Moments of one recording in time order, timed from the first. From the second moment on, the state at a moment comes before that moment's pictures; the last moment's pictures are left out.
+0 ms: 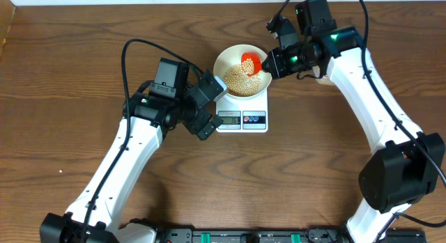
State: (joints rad) left arm -0.30 1.43 1.12 -0.78 0.32 0.51; right arm 0.31 1.89 1.73 -0.91 -0.45 0.01
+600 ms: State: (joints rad) left arm -0.30 1.43 1.12 -0.78 0.32 0.51; right arm 0.32 1.89 1.73 -0.90 -0.42 -0.02
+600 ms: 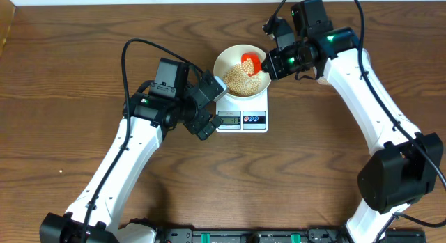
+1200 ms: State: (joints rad) left arm -0.30 1.43 1.12 -0.78 0.32 0.51; right arm 0.32 1.89 1.73 -0.88 -0.41 -0.08
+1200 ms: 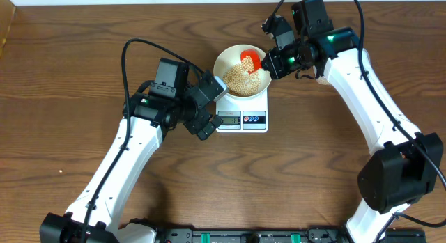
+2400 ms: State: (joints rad) left arm -0.30 1.43 1.12 -0.78 0.32 0.51; right arm 0.33 1.89 1.73 -0.85 -0.45 -0.15
